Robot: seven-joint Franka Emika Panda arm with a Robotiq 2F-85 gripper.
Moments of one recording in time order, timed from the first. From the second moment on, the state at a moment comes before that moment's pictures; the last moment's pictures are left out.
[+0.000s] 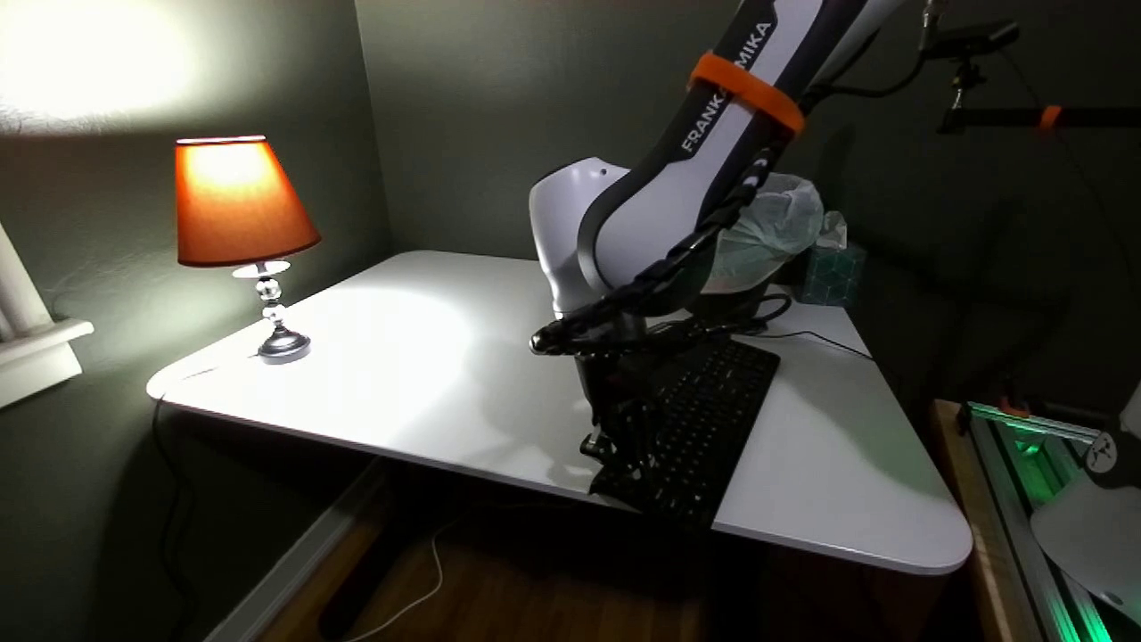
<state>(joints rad) 0.12 0.39 0.11 -2.26 0.09 2.35 0.43</state>
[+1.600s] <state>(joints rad) 0.11 0.42 0.09 -2.24 0.15 2.34 0.42</state>
